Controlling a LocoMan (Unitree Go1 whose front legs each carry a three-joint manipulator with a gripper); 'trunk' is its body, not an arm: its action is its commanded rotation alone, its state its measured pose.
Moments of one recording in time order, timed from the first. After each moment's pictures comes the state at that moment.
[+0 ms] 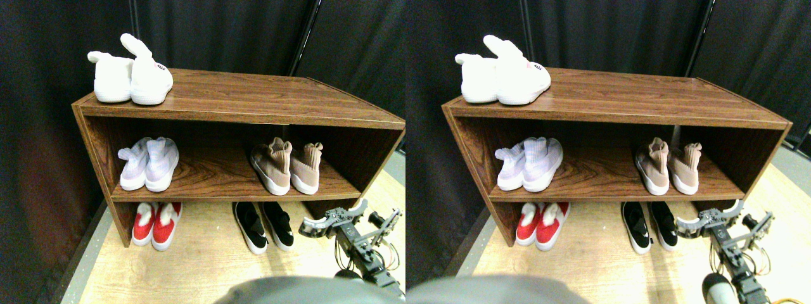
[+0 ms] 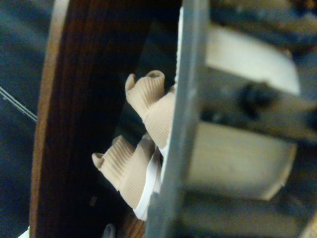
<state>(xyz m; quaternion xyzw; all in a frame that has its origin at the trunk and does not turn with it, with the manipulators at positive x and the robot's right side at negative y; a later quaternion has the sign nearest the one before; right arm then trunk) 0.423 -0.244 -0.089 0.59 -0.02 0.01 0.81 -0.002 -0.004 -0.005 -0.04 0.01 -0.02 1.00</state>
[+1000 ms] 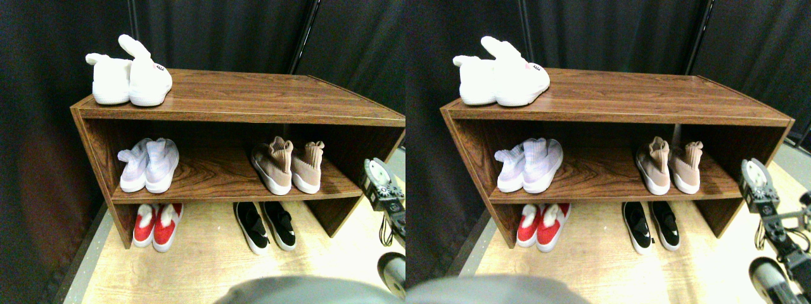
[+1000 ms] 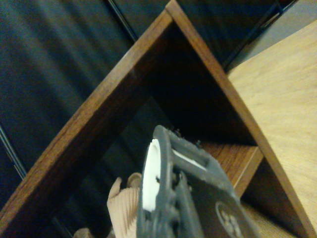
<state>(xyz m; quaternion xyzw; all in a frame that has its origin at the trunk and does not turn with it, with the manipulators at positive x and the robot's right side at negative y) 0.433 -0.316 -0.043 0.55 -0.17 -0.09 0.81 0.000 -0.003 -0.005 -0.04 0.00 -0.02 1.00</state>
